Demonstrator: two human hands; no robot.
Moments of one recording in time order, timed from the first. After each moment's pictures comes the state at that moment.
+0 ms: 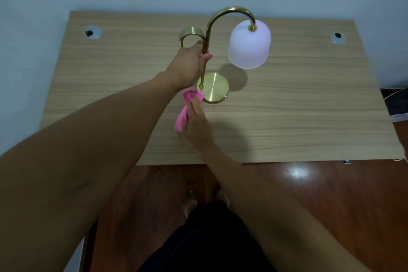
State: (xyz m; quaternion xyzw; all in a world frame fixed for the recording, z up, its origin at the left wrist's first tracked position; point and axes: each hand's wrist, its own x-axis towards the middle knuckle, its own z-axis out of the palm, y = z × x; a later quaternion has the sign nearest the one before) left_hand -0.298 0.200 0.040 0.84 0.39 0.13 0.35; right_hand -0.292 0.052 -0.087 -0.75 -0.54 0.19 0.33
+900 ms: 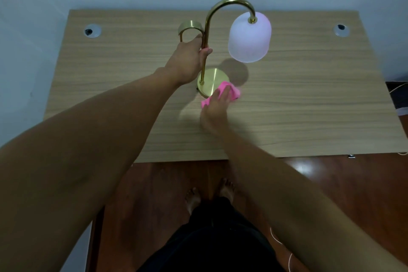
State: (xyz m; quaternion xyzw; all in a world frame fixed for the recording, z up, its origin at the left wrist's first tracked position) left_hand -0.298 0.198 0.040 0.84 0.39 0.14 0.35; right_hand -0.239 0.073 -0.117 -0.84 -0.41 0.21 0.28
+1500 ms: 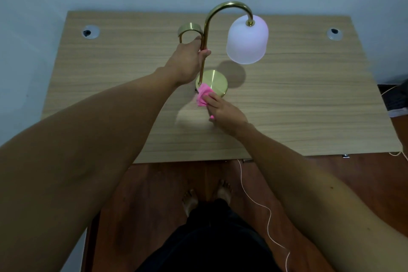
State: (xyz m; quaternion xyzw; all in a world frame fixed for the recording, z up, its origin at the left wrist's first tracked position) left_hand -0.297 0.201 0.041 0.84 0.39 0.13 0.35; right_hand -0.179 0.045 -0.095 -0.65 -0.76 0.10 0.04
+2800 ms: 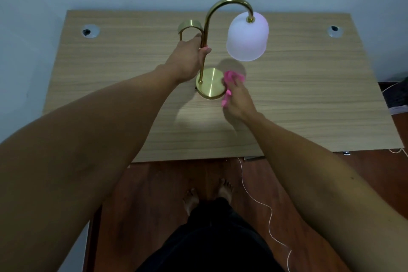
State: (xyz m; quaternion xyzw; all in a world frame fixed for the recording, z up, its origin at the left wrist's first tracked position) left_hand -0.299 0.202 0.039 0.84 0.39 0.12 0.35; right_hand -0.160 0.056 -0.070 -0.81 -0.52 0.17 0.21
